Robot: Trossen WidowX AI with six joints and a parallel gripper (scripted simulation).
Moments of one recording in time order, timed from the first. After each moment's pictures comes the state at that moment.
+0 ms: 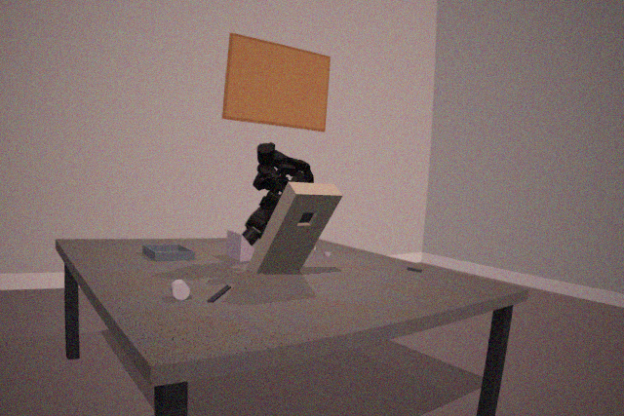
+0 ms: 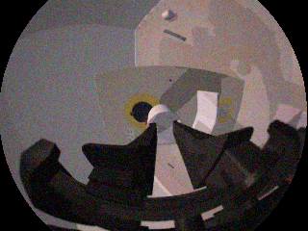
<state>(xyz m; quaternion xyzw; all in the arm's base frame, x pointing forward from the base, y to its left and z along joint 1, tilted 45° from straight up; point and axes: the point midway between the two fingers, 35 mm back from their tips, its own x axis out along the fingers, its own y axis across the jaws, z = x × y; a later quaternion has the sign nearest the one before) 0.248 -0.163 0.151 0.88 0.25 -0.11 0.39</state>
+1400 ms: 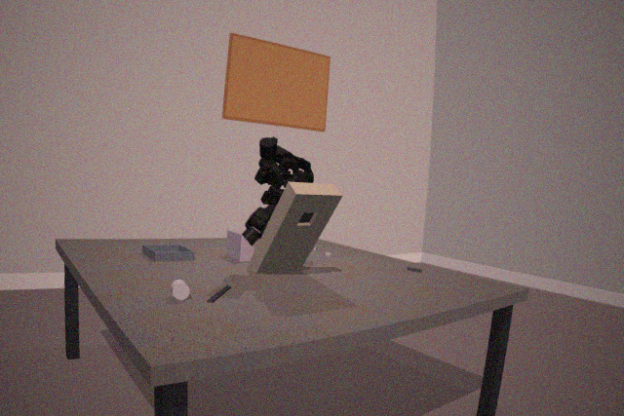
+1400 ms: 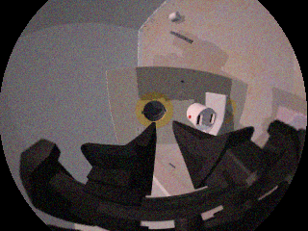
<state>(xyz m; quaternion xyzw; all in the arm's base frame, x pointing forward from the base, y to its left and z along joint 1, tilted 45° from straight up) 0.256 -0.177 0.165 0.88 0.25 -0.11 0.40</state>
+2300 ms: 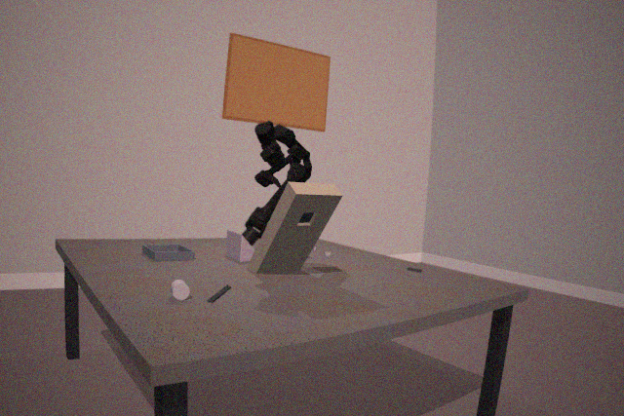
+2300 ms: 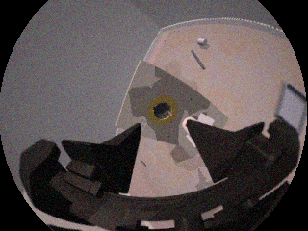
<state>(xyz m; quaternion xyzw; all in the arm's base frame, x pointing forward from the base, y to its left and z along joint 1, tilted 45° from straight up) 0.251 -0.214 0.199 0.75 0.31 -0.07 0.57</state>
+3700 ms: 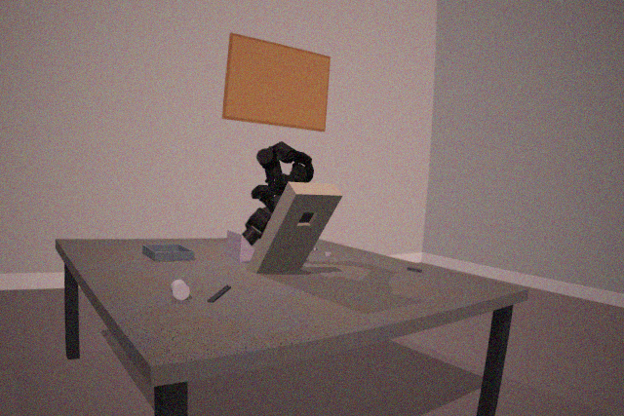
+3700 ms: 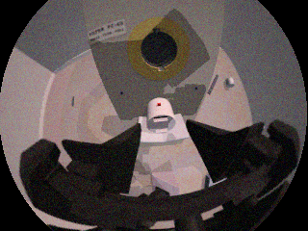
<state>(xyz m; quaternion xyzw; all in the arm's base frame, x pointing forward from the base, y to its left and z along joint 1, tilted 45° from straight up) 0.241 -0.138 0.128 0.34 0.44 0.17 0.81</state>
